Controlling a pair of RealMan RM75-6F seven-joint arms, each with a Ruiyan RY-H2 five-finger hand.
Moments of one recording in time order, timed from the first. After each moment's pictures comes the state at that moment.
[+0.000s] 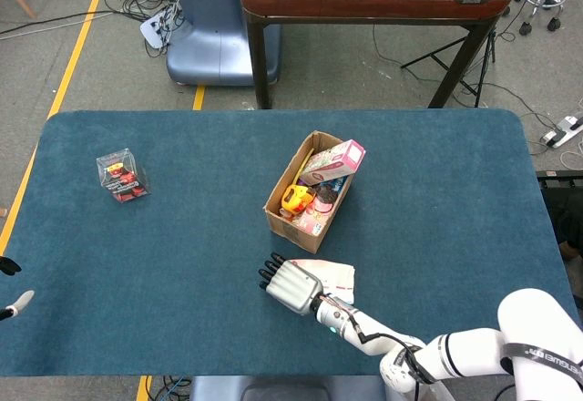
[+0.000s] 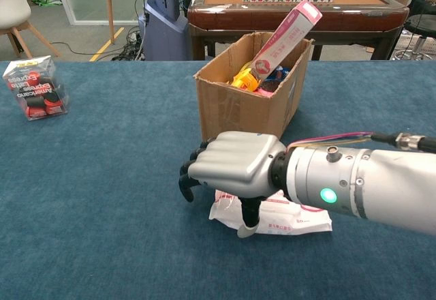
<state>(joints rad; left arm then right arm) -0.02 -0.99 -0.09 -1.64 1.47 1.58 -0.15 0.95 -1.64 0.05 -1.69 -1.03 0.76 -0.90</state>
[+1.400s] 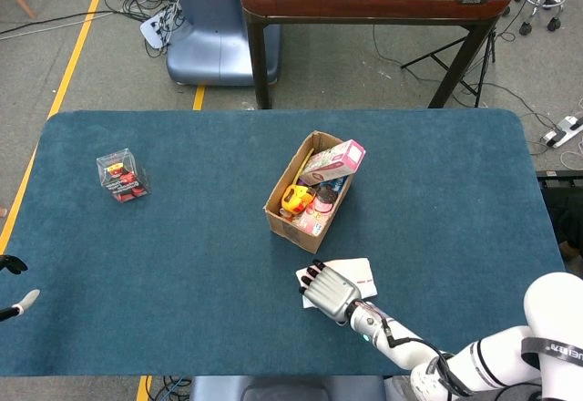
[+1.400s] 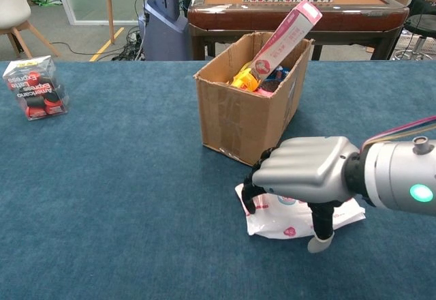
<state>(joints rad) -0.03 -0.99 -0.09 -1.65 1.47 1.56 -0.11 1.04 -1.42 -0.14 -1.99 -0.74 0.92 -0.96</state>
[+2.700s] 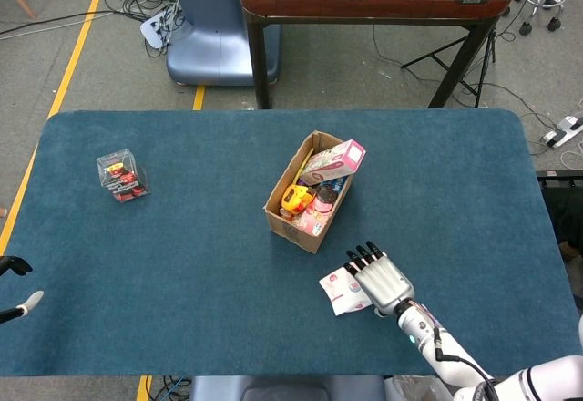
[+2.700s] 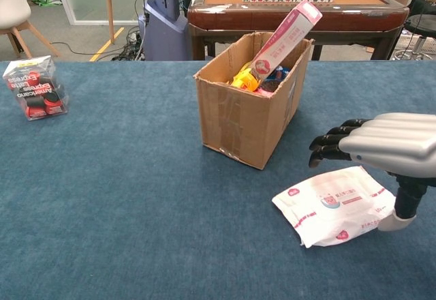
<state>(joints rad) -0.04 -1.00 -0.08 -1.65 1.47 1.55 -0.10 0.84 -1.30 -0.24 -2.05 -0.86 1.17 -0.85</state>
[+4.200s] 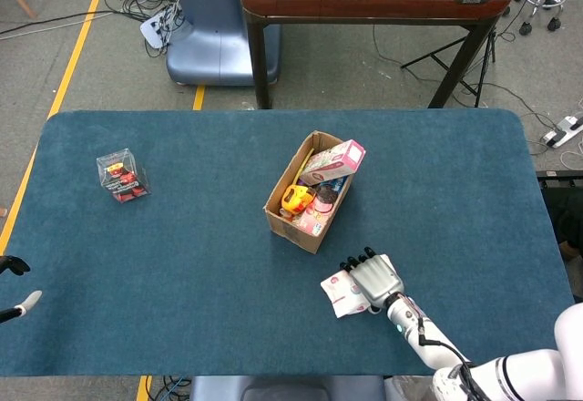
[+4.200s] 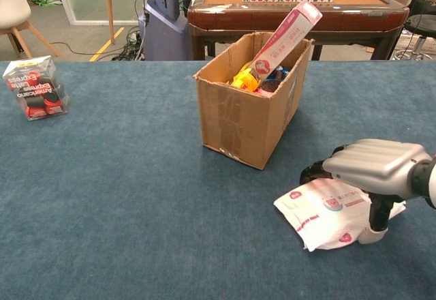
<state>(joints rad) -0.04 -0.99 -0.08 -1.65 1.47 1.56 -0.10 0.80 -1.43 -0.15 -1.84 -0.80 1.02 -0.83</state>
